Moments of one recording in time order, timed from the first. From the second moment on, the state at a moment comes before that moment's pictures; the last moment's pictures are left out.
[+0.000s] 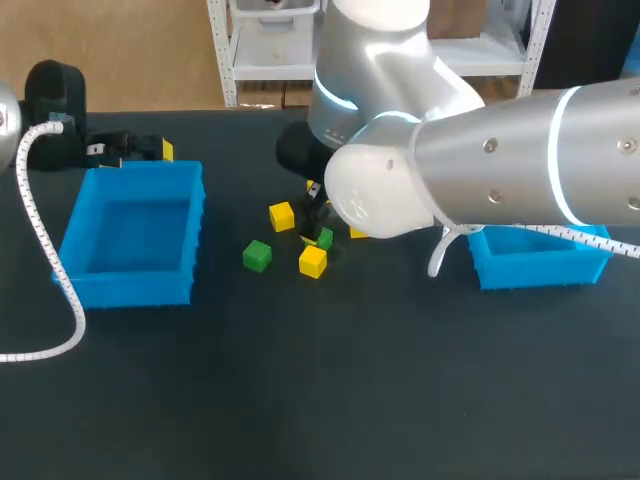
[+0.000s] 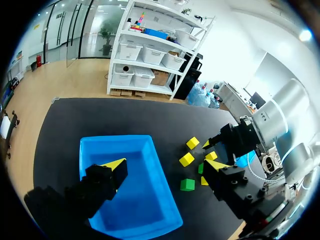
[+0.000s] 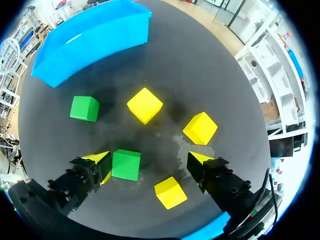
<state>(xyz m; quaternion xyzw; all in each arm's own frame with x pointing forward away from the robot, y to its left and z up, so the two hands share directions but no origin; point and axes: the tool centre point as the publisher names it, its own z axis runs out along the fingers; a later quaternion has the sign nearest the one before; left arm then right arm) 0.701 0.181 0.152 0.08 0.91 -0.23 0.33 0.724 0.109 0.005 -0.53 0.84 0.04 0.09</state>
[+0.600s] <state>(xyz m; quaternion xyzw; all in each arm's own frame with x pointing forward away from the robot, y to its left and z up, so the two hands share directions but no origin) 0.701 0.181 0.152 0.08 0.91 -0.23 0.33 0.718 0.109 -0.001 -0.53 0.84 0.04 0.09</state>
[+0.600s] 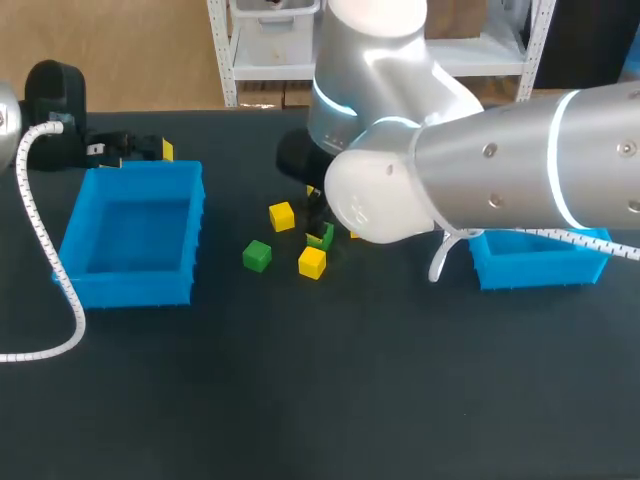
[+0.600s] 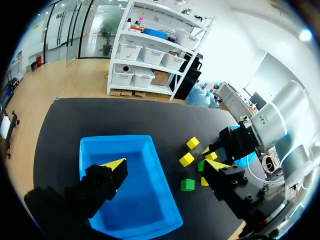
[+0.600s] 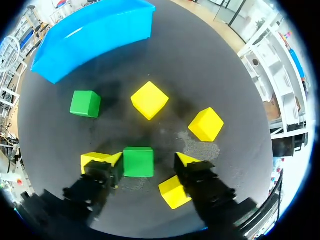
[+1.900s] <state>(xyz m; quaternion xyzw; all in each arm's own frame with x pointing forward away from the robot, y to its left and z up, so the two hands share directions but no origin) 0.701 0.181 0.152 0.08 0.91 -0.23 0.33 0.770 0.013 0.083 -0.46 0.87 0.01 0.15</state>
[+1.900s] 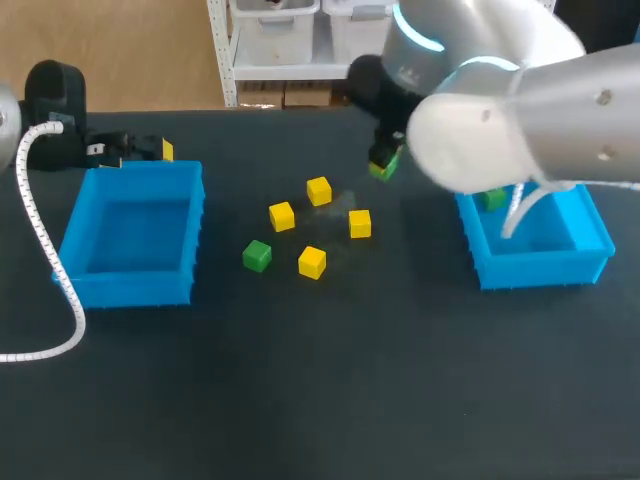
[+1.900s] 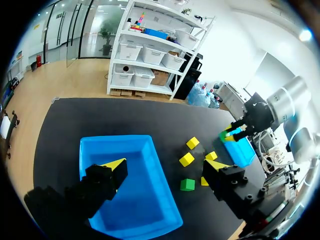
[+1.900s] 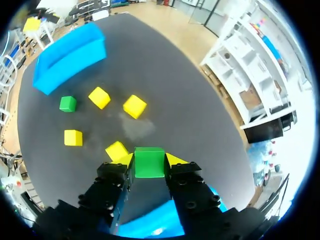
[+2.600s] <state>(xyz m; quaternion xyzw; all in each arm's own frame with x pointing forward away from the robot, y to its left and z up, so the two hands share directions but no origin) 0.701 0.181 0.152 0.08 0.91 -0.23 0.33 0.765 -0.122 0.094 -0.37 0.92 -0.01 0.15</state>
